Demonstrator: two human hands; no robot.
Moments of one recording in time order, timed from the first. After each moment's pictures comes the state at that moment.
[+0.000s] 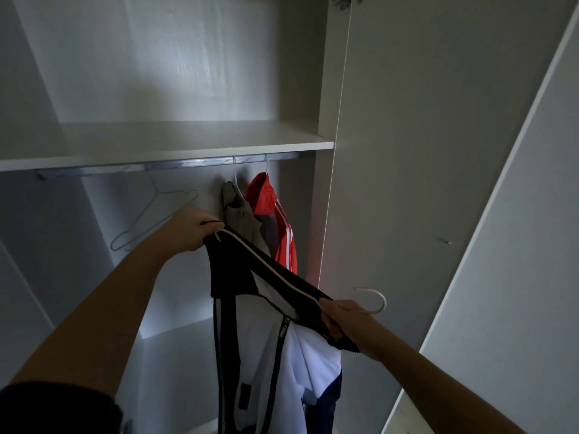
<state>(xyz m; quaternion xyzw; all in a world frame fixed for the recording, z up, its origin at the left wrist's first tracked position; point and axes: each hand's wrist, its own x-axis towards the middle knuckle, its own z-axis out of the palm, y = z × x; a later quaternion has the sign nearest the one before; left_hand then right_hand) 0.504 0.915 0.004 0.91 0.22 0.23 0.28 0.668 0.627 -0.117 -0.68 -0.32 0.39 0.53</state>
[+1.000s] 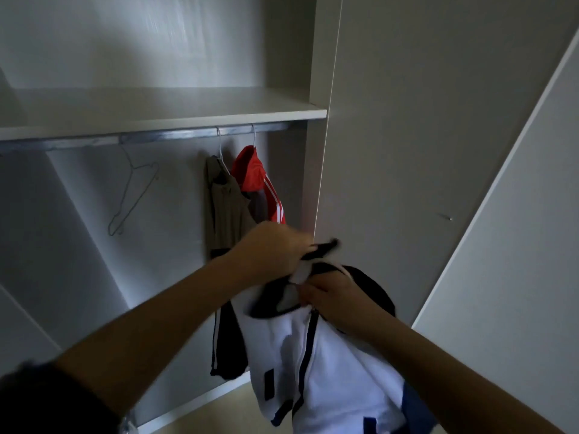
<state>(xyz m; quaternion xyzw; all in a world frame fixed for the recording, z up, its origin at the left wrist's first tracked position) 0.565 0.799 -0.020 0.97 -0.08 0.20 -0.10 0.638 0.633 -0.071 -0.80 -0.45 0.15 0.37</state>
